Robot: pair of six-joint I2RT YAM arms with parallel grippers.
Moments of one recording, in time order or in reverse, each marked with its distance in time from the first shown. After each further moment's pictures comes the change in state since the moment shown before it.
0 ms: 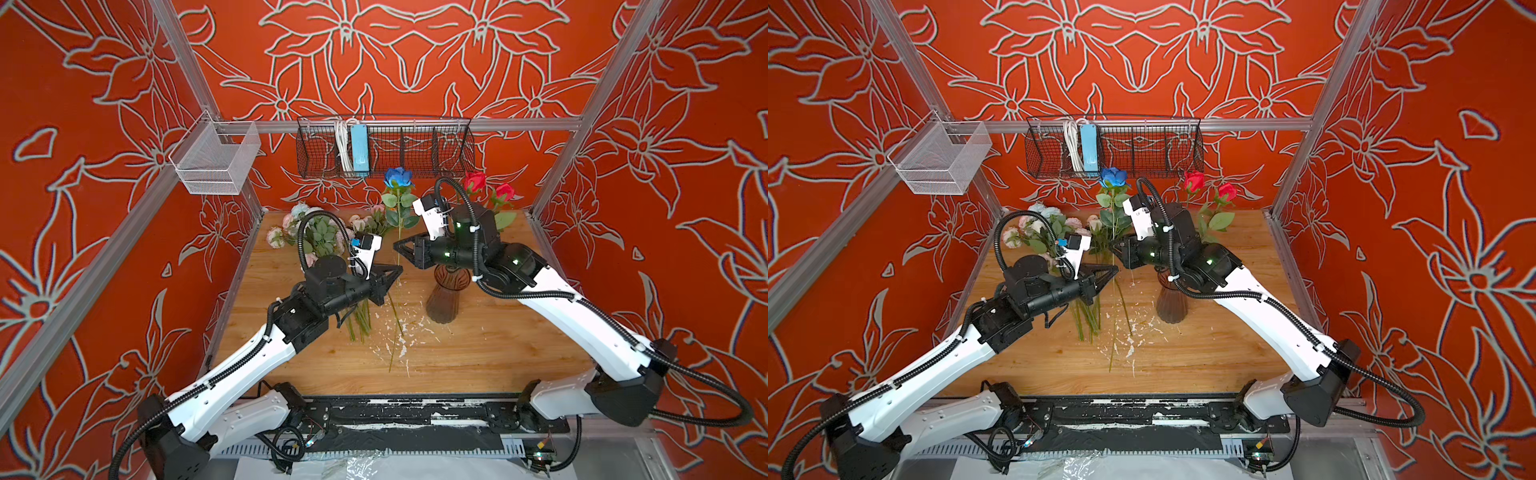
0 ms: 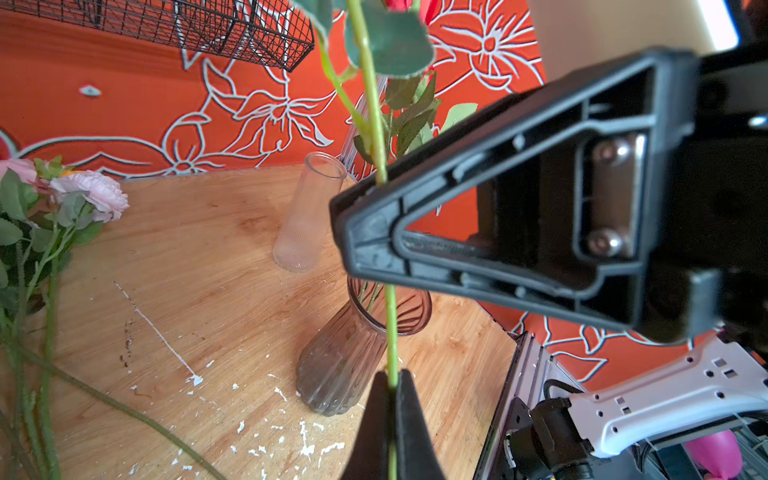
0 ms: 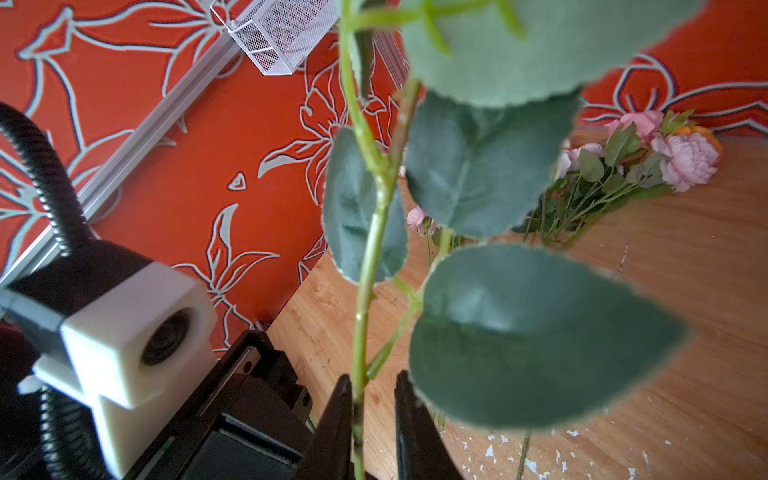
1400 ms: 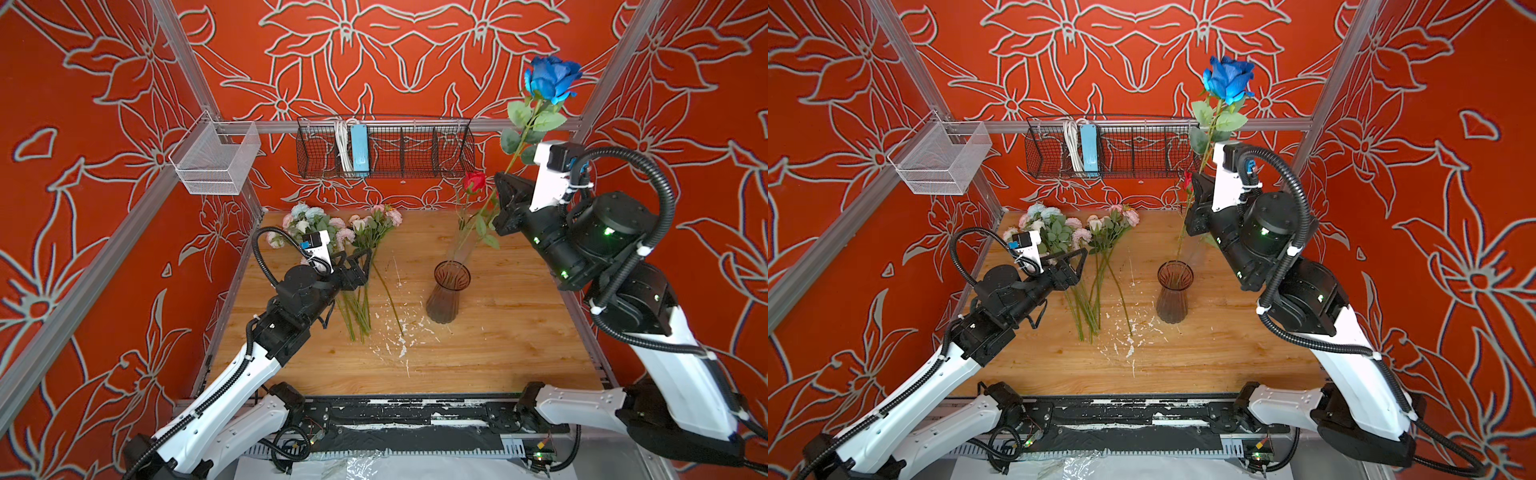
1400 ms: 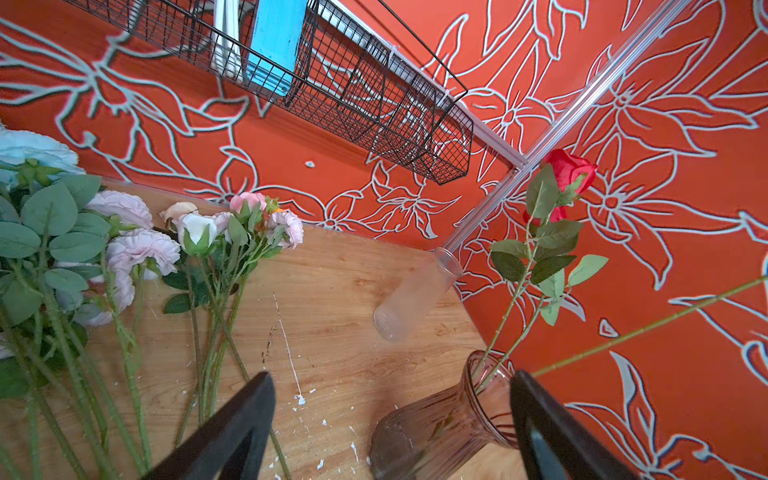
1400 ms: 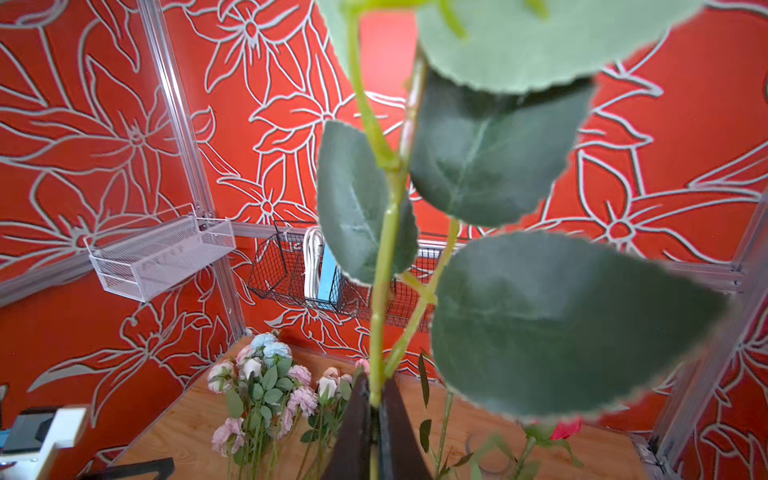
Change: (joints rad) left arm 0.168 -0.148 -0.137 0.067 -0.300 -0.182; right arm 0.078 -0.253 0.216 -0.028 0.776 -0.461
